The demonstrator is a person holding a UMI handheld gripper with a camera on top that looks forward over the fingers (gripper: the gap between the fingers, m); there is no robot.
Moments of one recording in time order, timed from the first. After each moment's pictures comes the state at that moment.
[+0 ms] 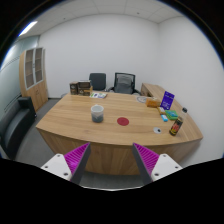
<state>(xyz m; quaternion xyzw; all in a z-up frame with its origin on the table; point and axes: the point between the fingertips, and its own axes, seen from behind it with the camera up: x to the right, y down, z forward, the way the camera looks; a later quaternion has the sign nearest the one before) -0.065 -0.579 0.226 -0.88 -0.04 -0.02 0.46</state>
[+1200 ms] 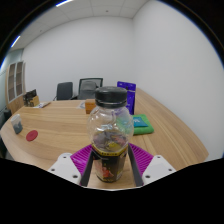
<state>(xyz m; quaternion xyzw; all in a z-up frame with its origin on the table) 0.432 -0.268 0.071 -0.85 0.01 -0.02 0.53</state>
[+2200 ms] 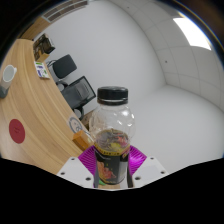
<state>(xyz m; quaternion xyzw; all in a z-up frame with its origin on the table) 0.218 -0.192 0.271 -0.69 -0.23 -0.46 0.50</state>
